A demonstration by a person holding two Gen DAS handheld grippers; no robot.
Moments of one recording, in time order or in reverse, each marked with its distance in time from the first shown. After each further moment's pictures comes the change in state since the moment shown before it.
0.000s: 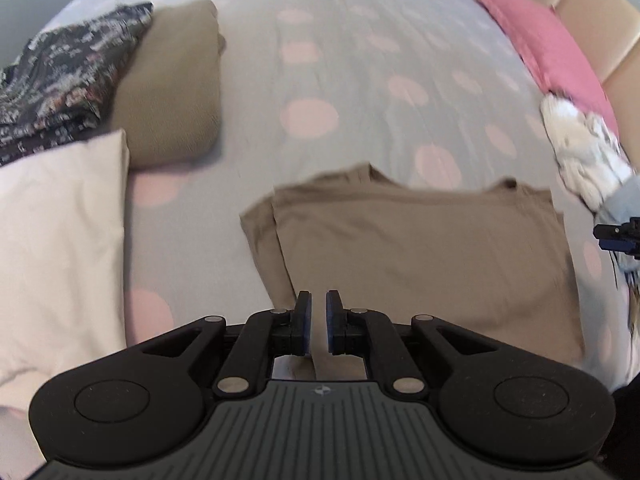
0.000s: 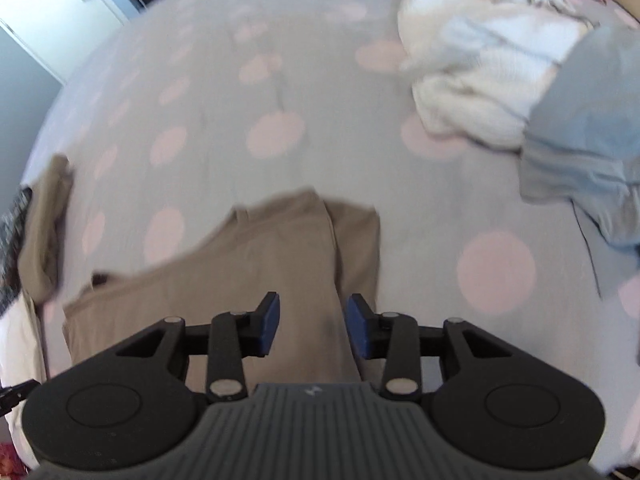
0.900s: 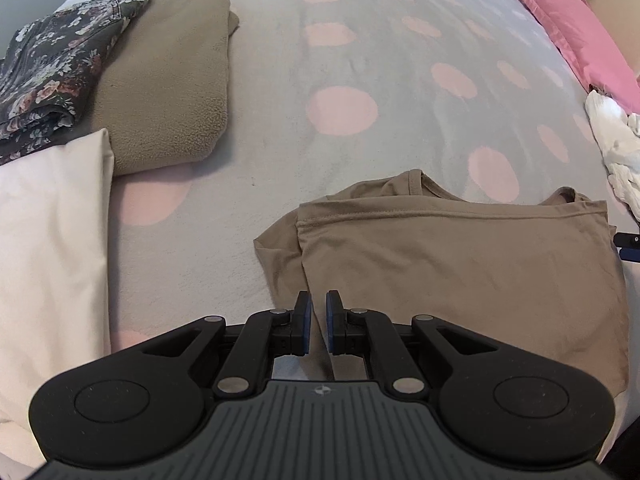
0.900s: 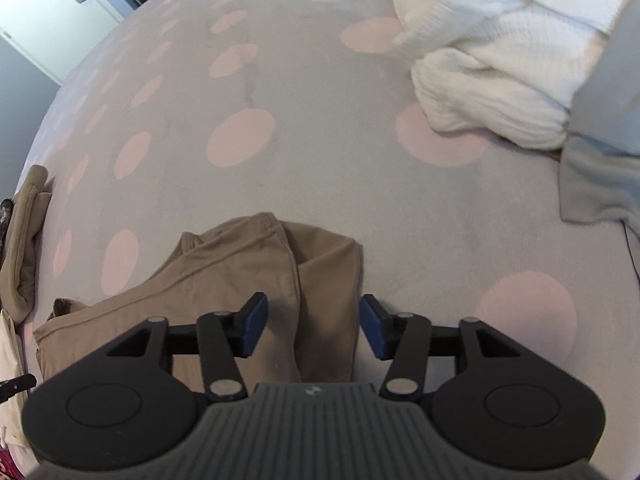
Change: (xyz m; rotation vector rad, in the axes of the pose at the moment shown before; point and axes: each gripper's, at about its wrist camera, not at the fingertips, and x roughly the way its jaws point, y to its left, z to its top) left arm 0.066 0.009 0.023 -0.013 0.070 0.062; right arm 0.079 -0.032 0.016 -0.009 0.093 0.035
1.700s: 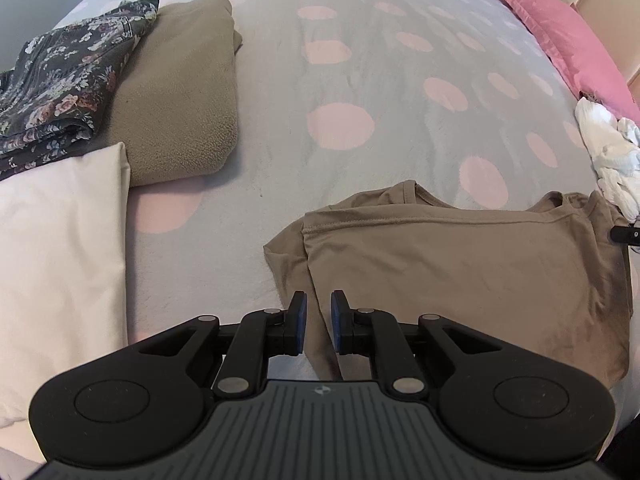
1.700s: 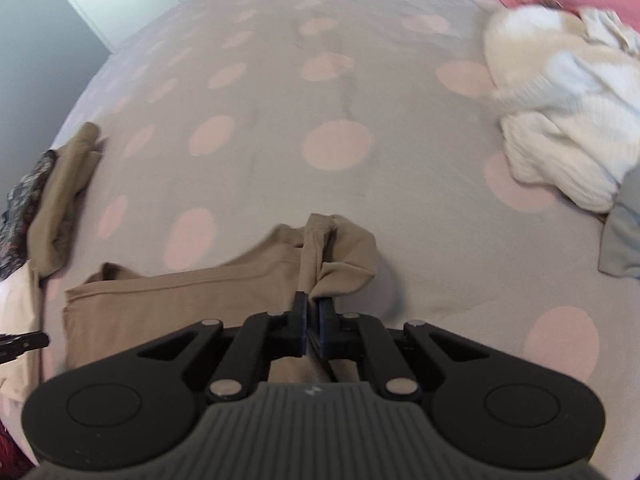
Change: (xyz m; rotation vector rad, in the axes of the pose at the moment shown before) left arm -0.023 0.006 -0.004 0.014 -0.050 -0.015; right arm -0.039 0.076 -0.006 -0.186 -0.025 0.075
